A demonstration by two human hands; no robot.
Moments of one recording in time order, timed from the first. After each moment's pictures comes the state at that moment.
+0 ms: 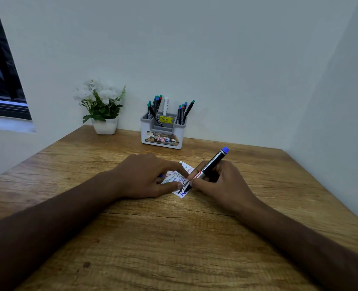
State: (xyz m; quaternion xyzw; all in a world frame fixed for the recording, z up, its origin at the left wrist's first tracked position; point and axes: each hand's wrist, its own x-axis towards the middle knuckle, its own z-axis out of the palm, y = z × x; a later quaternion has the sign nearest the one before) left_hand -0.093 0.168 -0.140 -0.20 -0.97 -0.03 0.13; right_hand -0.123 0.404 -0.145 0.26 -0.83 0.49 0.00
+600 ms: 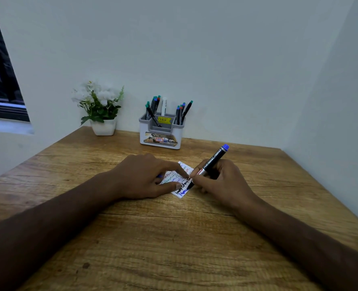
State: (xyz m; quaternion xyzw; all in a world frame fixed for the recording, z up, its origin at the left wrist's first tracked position) left_hand -0.093 0.169 -0.139 -0.20 -0.97 -0.04 0.12; right_hand -0.125 0.404 -0.144 0.23 -0.84 0.50 0.01
